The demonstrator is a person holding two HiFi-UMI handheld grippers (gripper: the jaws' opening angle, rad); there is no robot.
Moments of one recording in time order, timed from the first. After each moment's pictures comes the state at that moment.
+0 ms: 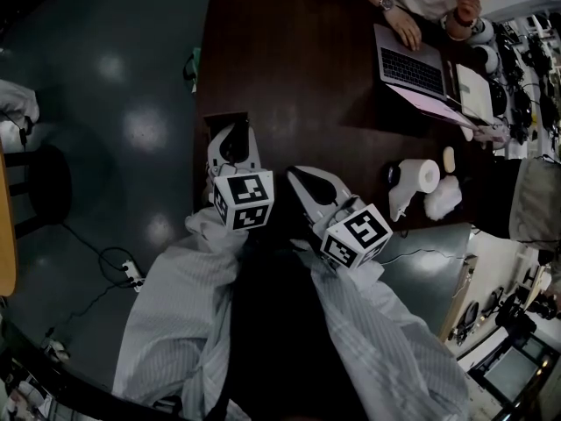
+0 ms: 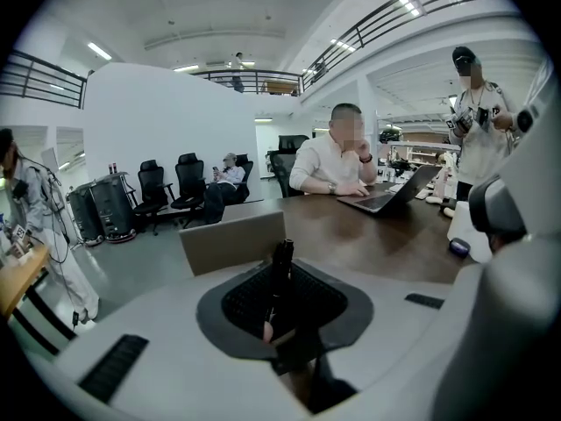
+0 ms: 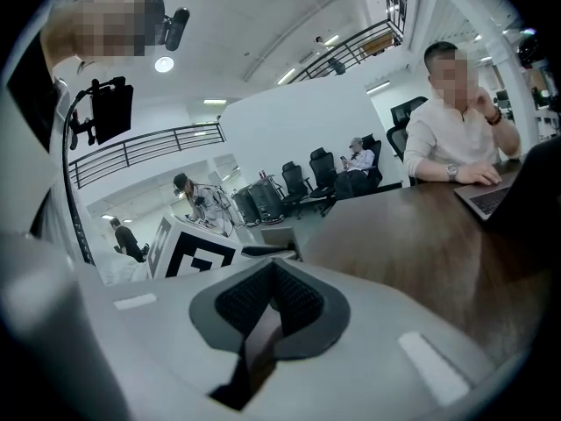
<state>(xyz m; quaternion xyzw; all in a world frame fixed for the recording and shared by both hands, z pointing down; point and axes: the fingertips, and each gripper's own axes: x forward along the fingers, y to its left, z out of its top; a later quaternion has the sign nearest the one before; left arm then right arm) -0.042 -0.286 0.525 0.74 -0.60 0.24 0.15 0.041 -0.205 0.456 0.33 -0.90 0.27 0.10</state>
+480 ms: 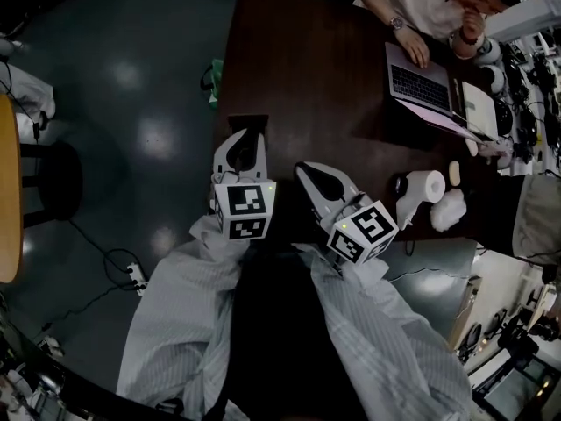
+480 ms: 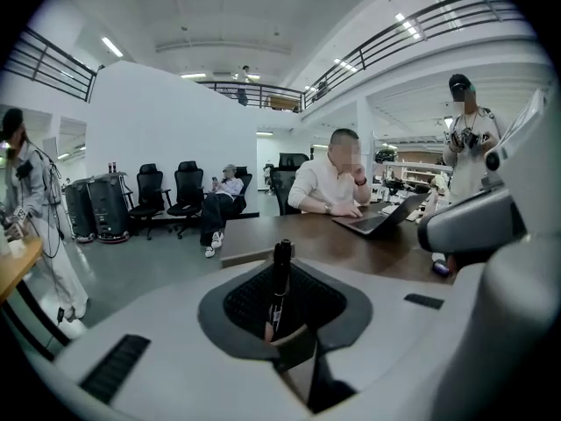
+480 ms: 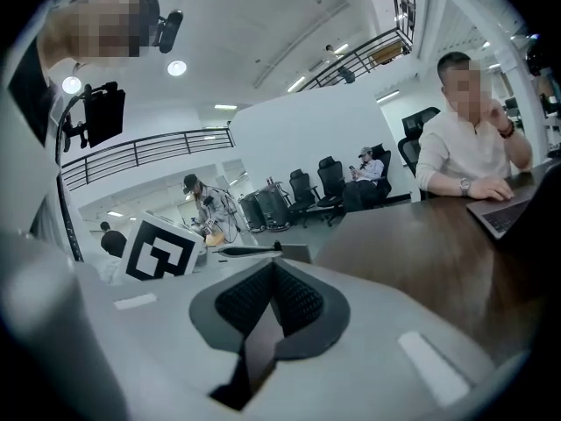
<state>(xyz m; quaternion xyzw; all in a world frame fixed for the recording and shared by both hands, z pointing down) -0.058 -0.265 0.480 0.76 -0.60 0.19 0.15 0.025 -0.207 0.434 0.31 -0.91 0.24 0.08</state>
